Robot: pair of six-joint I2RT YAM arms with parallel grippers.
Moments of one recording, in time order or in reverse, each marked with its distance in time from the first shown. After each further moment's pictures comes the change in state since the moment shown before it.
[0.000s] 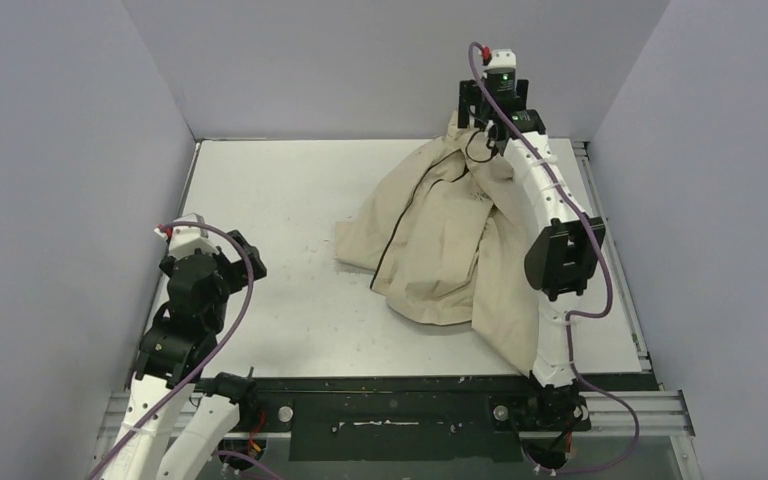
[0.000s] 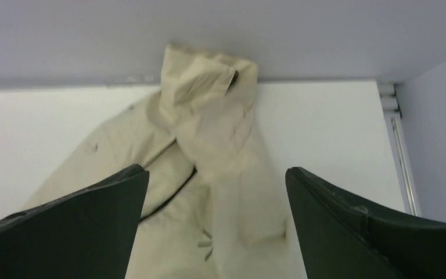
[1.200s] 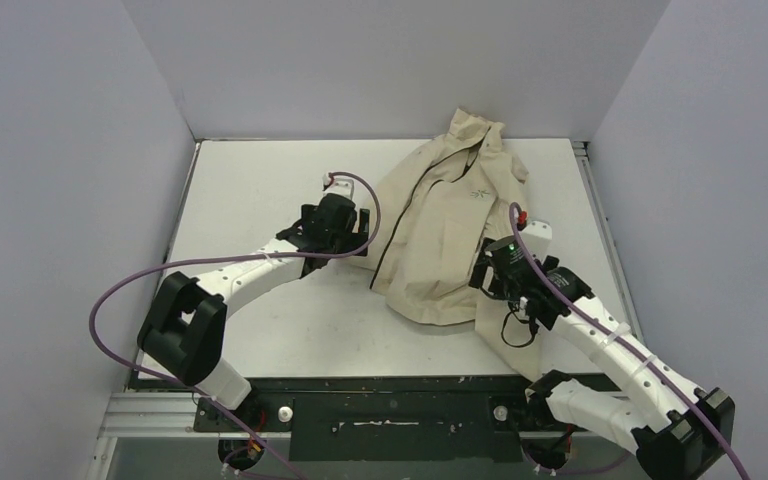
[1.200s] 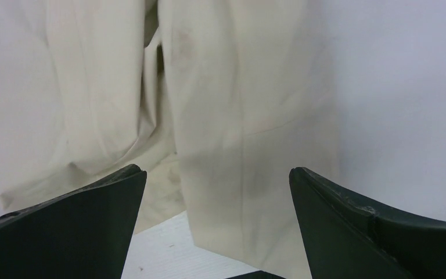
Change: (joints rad) left arm -0.341 1.019 0.245 0.382 0.074 0.088; right arm 0.344 -1.232 -1.534 -0.200 0.159 0.681
